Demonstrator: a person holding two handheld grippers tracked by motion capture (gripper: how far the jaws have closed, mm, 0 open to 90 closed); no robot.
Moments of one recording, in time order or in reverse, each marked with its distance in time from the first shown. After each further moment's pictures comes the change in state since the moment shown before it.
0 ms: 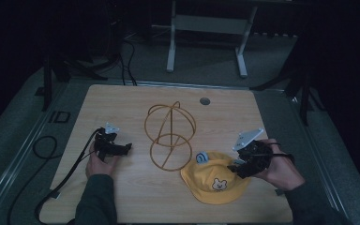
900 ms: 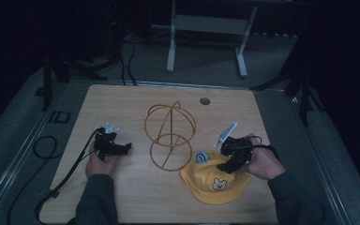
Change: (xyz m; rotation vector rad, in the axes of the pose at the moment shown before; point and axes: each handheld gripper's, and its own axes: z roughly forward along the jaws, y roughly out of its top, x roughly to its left) left arm 0.001 0.001 0.001 0.000 0.001 -0.001; right arm -0.003 0.033 0.039 0.155 0.096 -0.044
